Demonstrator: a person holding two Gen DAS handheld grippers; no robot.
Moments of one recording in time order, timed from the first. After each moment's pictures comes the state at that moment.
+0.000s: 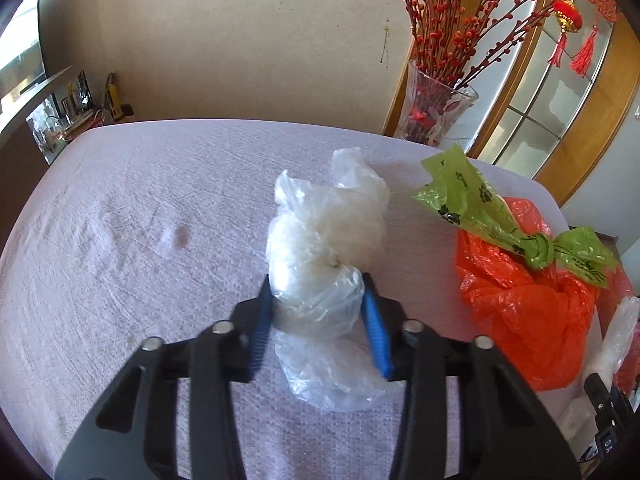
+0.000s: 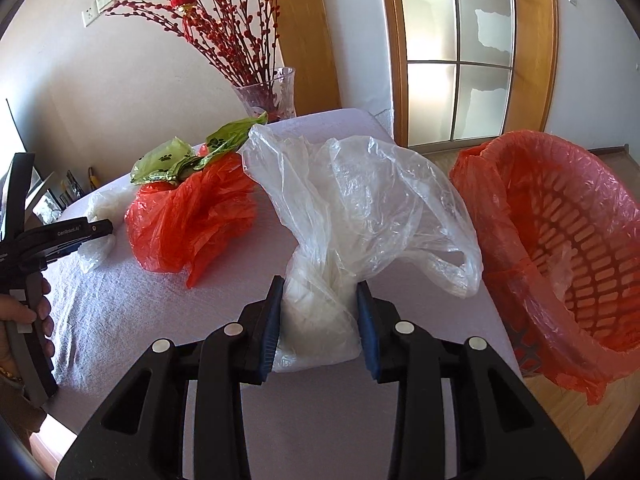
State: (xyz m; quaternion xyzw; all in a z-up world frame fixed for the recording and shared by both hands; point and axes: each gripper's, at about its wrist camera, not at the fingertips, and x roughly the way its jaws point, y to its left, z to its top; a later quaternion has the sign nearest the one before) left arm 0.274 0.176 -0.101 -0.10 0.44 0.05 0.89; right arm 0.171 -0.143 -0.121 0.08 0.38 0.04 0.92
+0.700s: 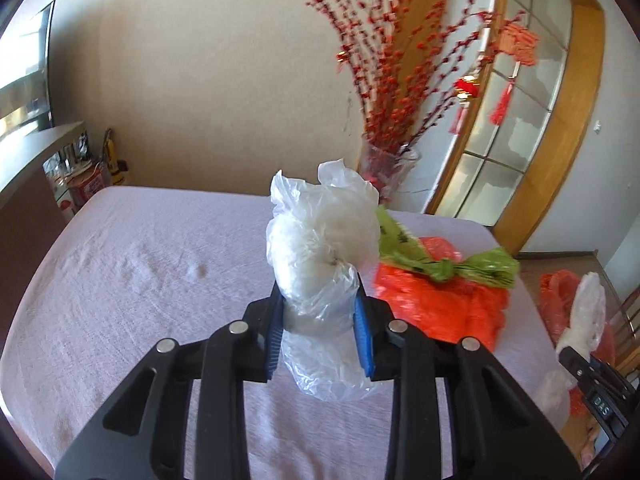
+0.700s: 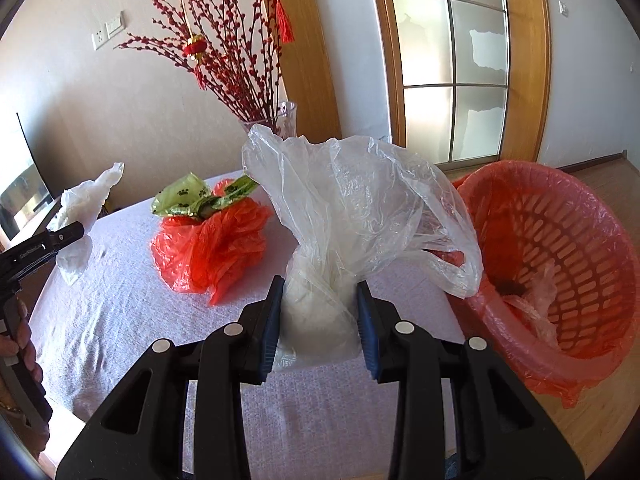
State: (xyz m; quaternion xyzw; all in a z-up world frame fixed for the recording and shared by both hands) left arm 0.191 0.148 -0.021 -0.08 0.32 0.01 0.94; right arm 0.146 -0.155 -0.084 0.09 0.33 0.04 0.94
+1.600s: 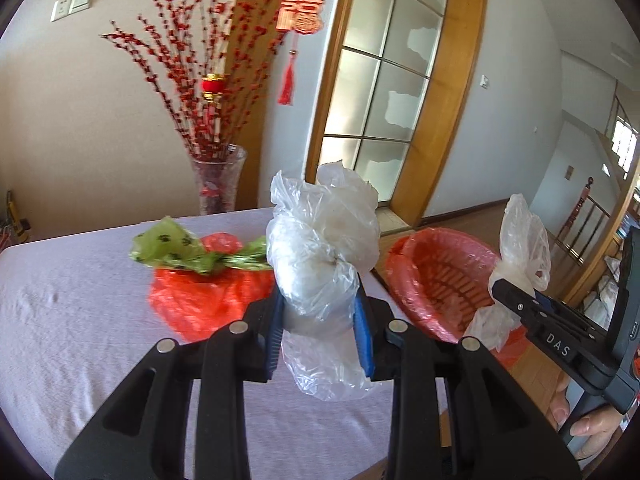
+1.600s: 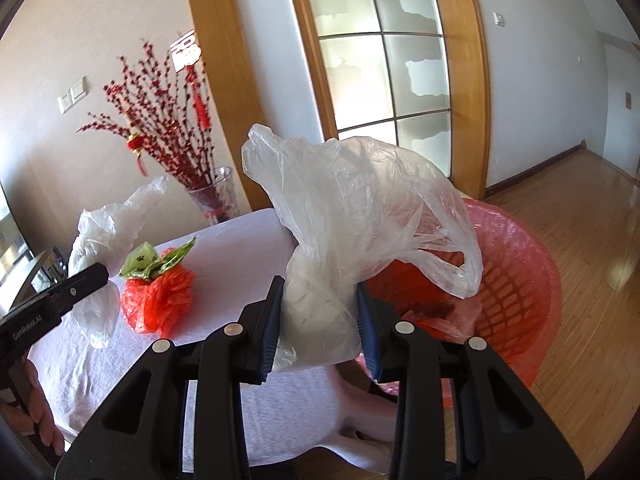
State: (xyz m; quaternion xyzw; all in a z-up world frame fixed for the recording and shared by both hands) left arm 0.150 -0.030 0.004 -0.03 0.30 -0.19 0.93; right arm 0.098 -0.249 -0.049 0.13 0.26 -0.04 0.96
